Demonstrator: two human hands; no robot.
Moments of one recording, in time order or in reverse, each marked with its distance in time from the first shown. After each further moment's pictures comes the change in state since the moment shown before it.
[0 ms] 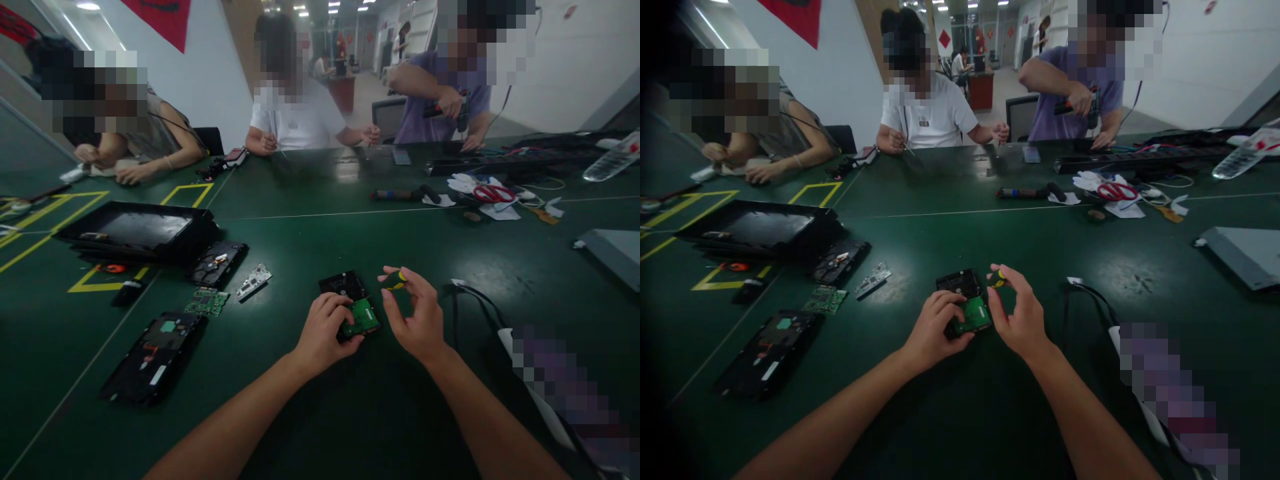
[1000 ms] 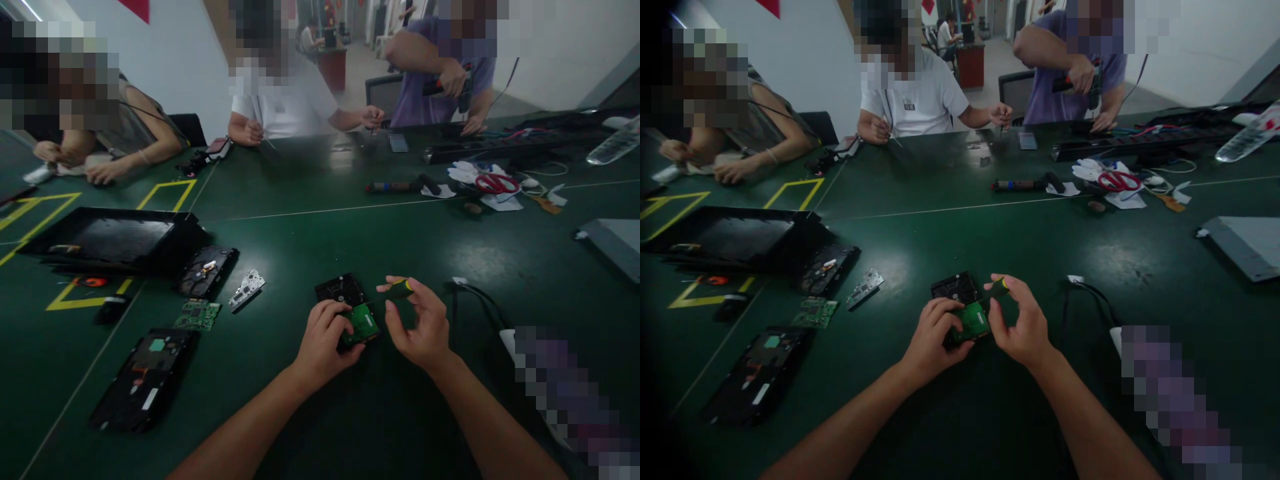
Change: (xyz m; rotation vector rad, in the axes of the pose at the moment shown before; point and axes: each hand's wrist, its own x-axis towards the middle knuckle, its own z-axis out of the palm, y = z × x) left_hand 0.002 -0.001 0.003 -0.010 0.026 0.006; right_hand 0.003 0.009 0.000 0.044 0.024 -0.079
